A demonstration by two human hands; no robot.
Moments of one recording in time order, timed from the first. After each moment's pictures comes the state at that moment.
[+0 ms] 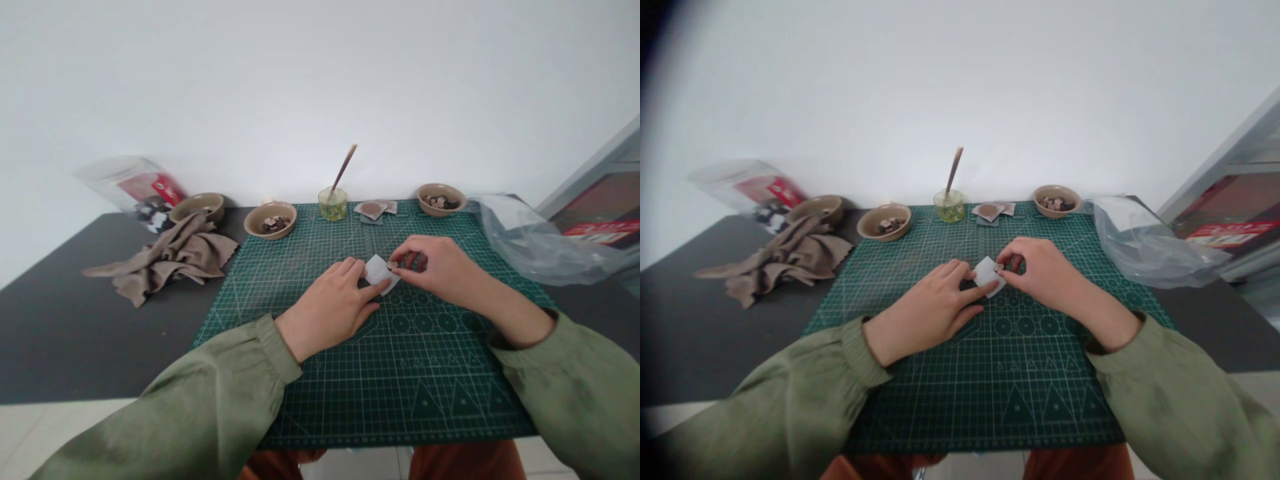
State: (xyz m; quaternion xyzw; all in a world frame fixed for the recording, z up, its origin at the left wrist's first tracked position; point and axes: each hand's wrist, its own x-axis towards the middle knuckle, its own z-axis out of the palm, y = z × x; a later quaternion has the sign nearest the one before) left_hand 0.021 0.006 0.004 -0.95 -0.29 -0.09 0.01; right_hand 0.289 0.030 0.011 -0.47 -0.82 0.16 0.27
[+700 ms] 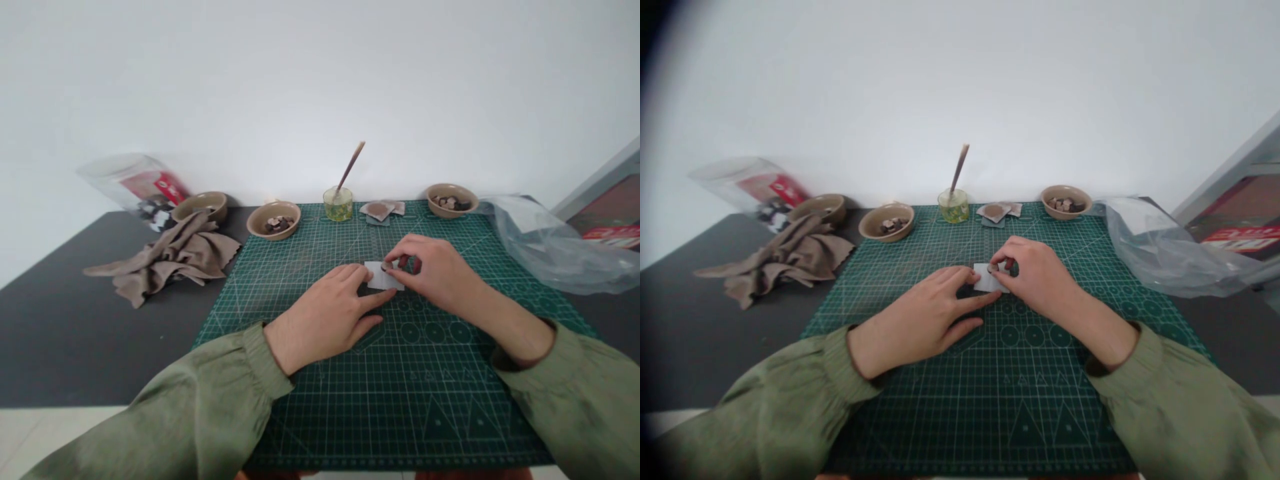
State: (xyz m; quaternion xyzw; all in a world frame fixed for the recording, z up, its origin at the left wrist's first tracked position) left_hand 0.006 0.006 0.005 -0.96 -0.28 -0.09 -0.03; right_hand 0.265 0.036 0.004 -0.48 -0.83 0.13 0.27
